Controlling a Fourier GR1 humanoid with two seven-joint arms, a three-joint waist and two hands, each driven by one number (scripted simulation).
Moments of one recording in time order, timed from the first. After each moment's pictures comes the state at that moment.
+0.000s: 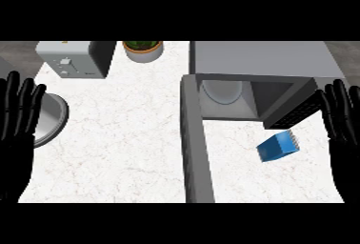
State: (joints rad) left arm -0.01 0.12 0.05 -2.10 0.03 -0.01 0.02; right arm 0.02 -0.12 0.02 -2.10 0.02 0.00 -0.02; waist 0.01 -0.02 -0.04
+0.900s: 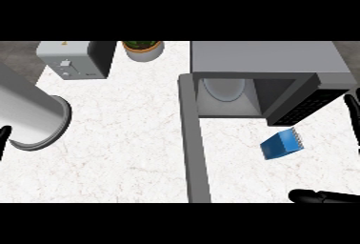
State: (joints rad) left arm 0.25 0.11 0.18 -2.32 0.38 -0.15 0.16; right arm 0.05 -0.14 -0.09 -2.19 -0.06 0.02 0.15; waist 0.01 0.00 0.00
